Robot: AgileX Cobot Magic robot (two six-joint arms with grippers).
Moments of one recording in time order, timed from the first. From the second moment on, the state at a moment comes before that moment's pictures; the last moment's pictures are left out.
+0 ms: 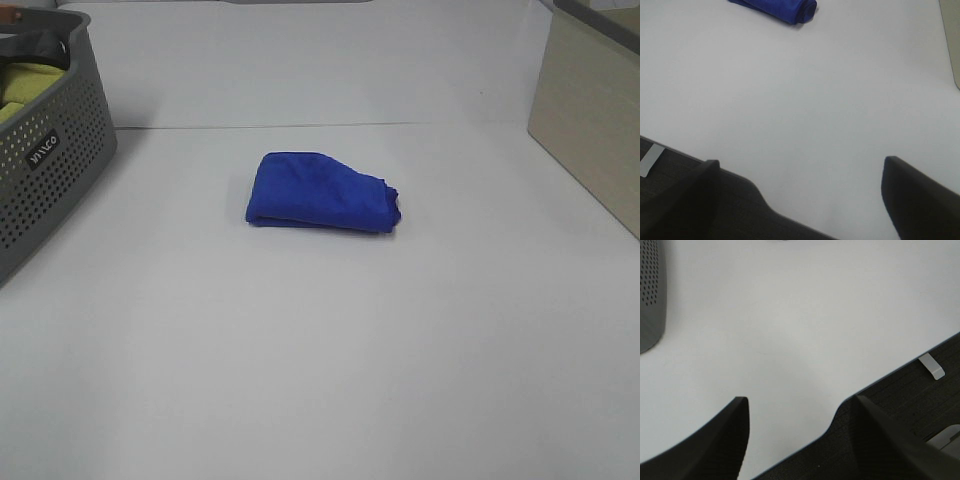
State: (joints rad) left arm -0.16 0.24 -0.51 -0.29 1.09 0.33; right arm 0.19 0.13 -0.51 0.13 1.08 -0.23
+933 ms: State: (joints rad) left arm -0.01 0.13 -0.51 -0.29 1.08 0.33; right arm 0.03 0.12 -0.51 0.14 1.08 -0.23
